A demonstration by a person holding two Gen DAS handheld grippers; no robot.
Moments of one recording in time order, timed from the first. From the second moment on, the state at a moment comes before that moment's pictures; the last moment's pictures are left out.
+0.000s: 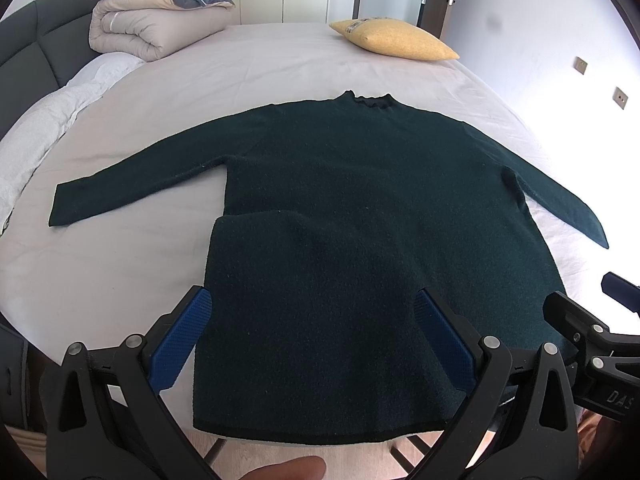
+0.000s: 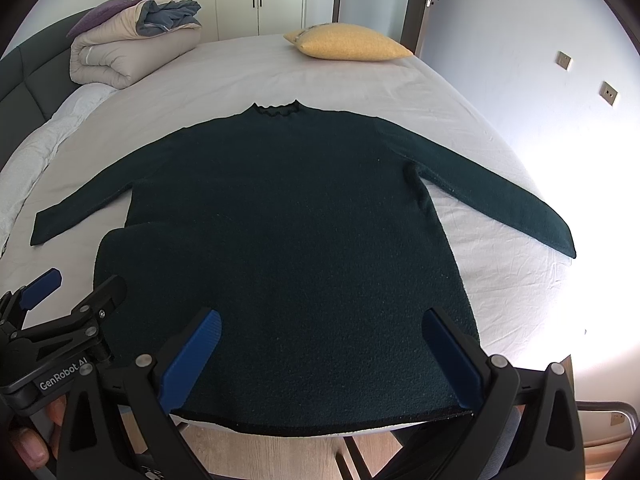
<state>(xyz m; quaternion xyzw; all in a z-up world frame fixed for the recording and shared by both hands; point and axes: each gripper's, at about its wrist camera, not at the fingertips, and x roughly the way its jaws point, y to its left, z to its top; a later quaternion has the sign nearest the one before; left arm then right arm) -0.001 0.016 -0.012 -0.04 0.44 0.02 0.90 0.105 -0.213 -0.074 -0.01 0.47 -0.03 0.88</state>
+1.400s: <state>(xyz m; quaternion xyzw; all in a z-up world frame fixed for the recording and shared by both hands) 0.145 -0.001 -0.026 -0.07 0.36 -0.08 0.93 0.131 -0.631 -0.199 0.54 0.24 -0.18 0.79</state>
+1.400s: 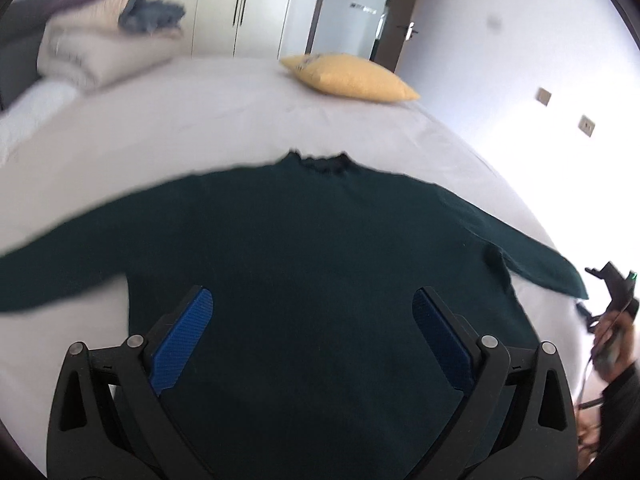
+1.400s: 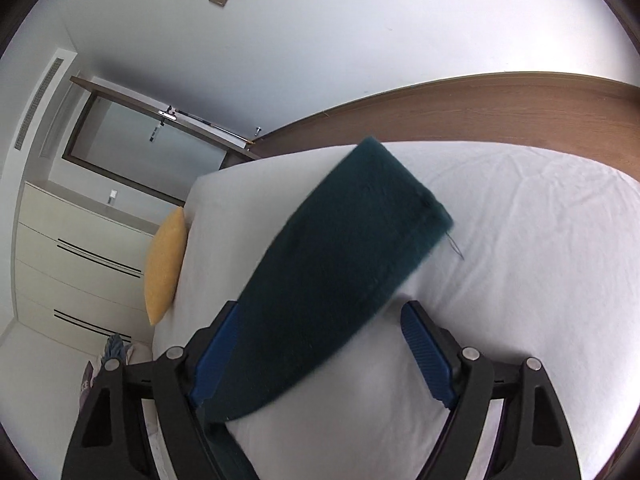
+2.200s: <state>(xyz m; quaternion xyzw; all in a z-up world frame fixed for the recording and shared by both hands) 0.285 -0.005 -0.066 -0.30 0.43 -0.26 0.81 0.257 -0.386 -0.072 0.07 0.30 -0.02 0.95</state>
